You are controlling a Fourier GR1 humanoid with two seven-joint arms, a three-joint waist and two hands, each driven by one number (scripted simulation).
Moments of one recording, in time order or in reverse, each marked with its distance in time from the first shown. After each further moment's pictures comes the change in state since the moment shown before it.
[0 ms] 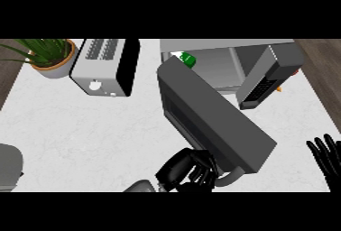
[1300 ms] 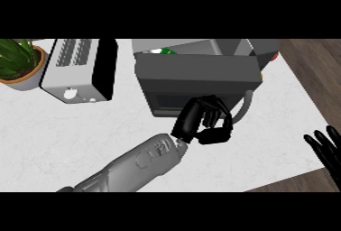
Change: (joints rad) left arm -0.459 -0.024 -0.017 0.199 0.407 0.432 -0.013; right arm -0.001 -0.086 0.070 -0.334 -0.221 0.015 0.255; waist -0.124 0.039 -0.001
